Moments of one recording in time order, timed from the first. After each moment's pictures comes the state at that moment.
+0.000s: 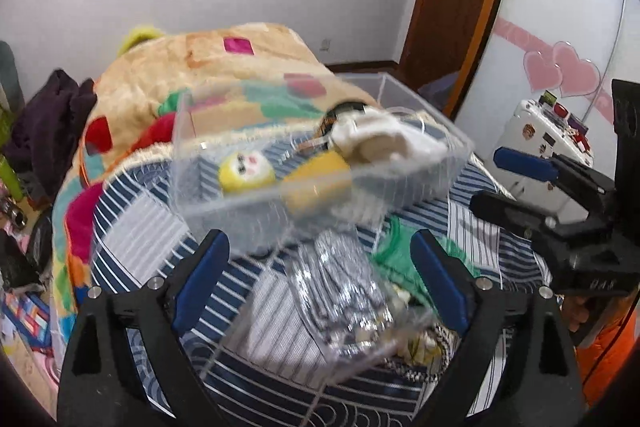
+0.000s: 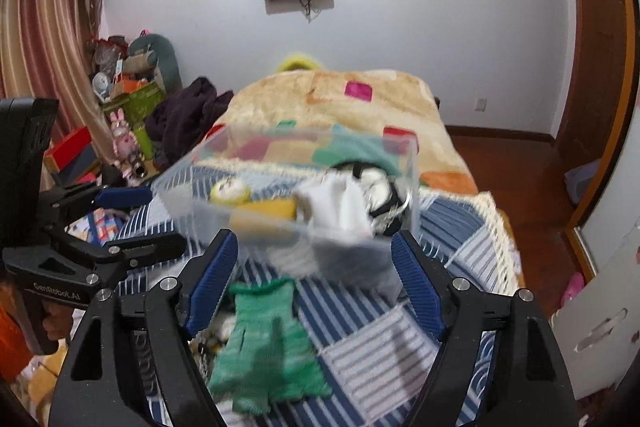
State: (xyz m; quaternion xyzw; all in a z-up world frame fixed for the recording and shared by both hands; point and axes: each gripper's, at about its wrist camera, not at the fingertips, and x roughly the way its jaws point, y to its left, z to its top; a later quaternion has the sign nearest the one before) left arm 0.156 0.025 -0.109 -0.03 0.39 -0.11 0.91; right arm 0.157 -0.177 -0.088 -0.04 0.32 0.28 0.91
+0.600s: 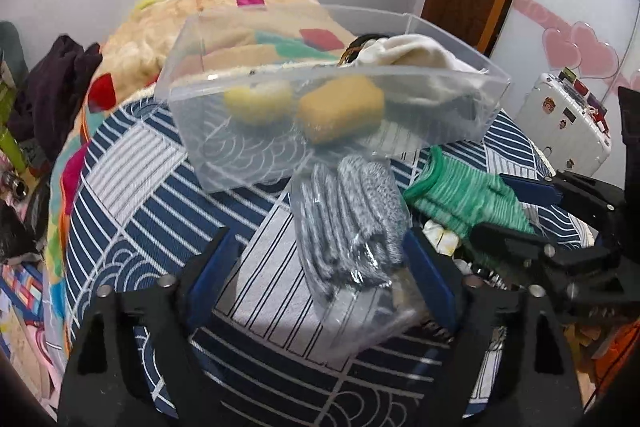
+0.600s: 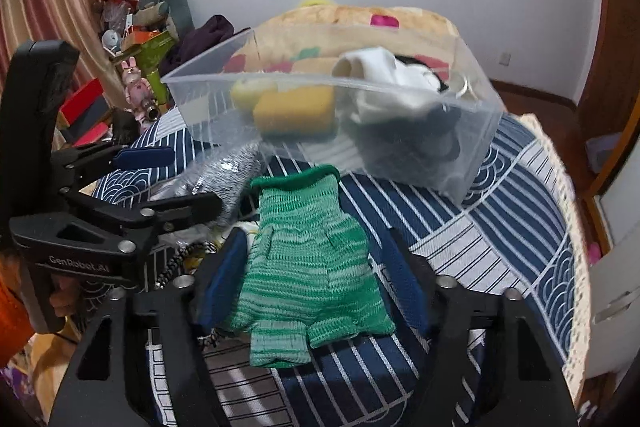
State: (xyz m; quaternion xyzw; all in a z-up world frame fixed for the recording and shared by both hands) left arm 0.151 0.030 -0.164 -0.03 0.43 -0.09 0.90; right arm 0.155 -0.156 -0.150 -0.05 0.40 0.31 0.86
